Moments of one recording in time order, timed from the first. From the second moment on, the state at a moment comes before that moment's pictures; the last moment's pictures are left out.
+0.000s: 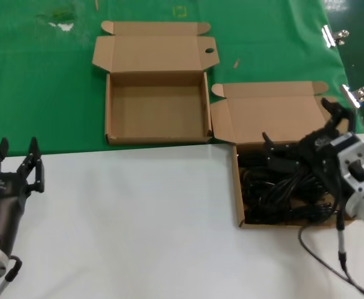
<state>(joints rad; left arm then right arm) 0.00 -0.30 1.60 -1.60 -1.80 0.00 0.00 0.15 0.44 -1.68 1.48 1.71 -0.17 -0.11</state>
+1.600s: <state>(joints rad) 0.00 -0.30 1.60 -1.60 -1.80 0.00 0.00 1.14 0.63 -2.05 0.50 1.55 -1.34 -1.14</state>
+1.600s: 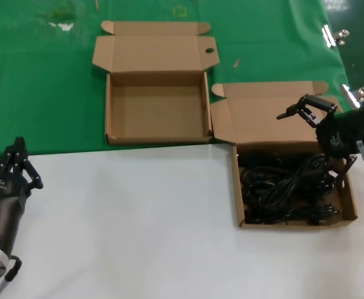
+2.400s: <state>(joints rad) 0.00 -0.30 1.60 -1.60 -1.80 0.00 0.00 1.26 0.52 -2.09 0.12 1.44 -1.35 -1.34</state>
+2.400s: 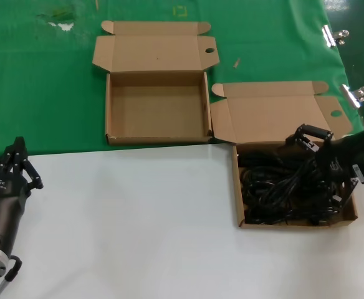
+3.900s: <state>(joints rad) 0.00 -0.30 1.60 -1.60 -1.80 0.00 0.00 1.26 0.48 -2.04 0.04 1.42 -1.29 -1.36</state>
